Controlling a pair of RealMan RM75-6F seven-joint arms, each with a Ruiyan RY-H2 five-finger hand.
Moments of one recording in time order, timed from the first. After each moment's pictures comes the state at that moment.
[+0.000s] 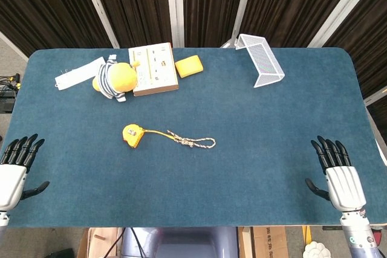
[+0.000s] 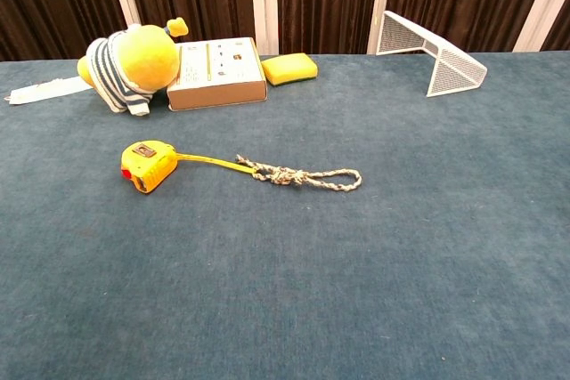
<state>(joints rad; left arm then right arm) -0.08 -1.16 -0.01 -1.56 1.61 1.56 0.06 0.11 -1.20 0.05 -1.61 -1.60 1.52 -0.05</state>
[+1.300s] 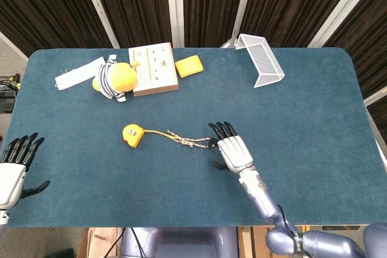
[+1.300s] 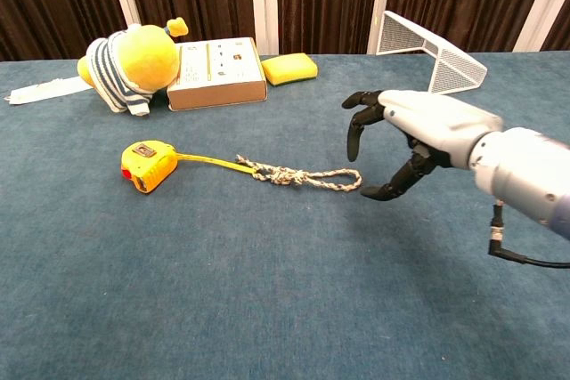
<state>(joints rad) -0.09 -1.15 -0.01 -1.56 1.60 1.54 0.01 0.59 -1.69 0.25 -1.55 -1.21 1.04 -0.41</state>
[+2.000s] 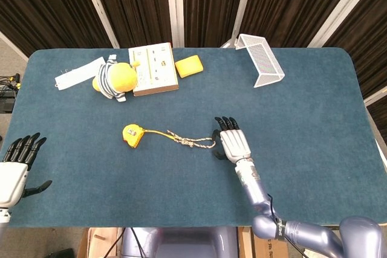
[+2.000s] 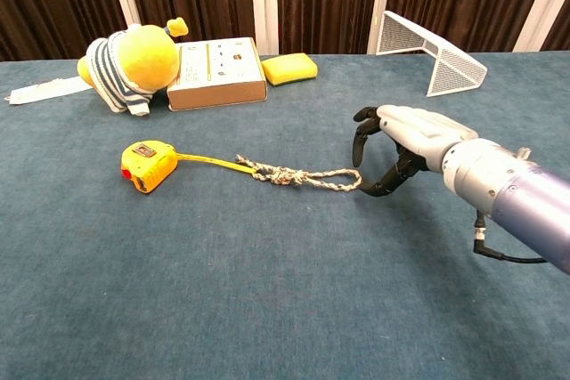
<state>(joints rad) -0.10 -1.15 -0.01 -1.57 1.59 1.51 0.00 0.66 -1.82 0.29 -1.35 -1.05 1.03 -0.40</state>
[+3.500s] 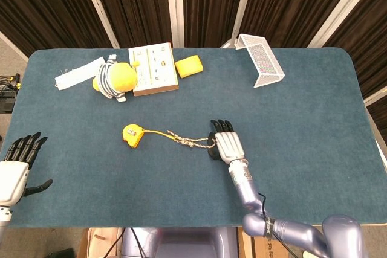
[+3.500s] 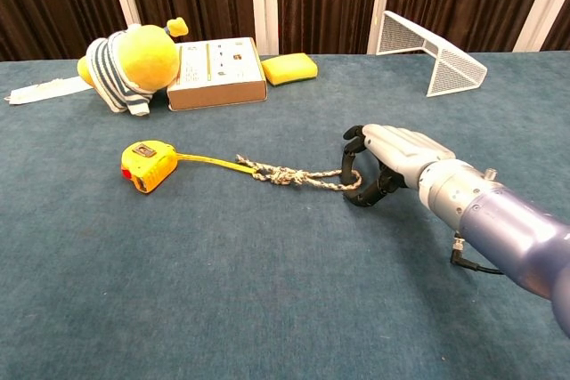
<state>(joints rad) -0.11 -1.15 -0.01 -1.57 1.57 1.50 -0.01 0.70 -1.92 0.29 -1.21 -1.01 1.02 -0.36</state>
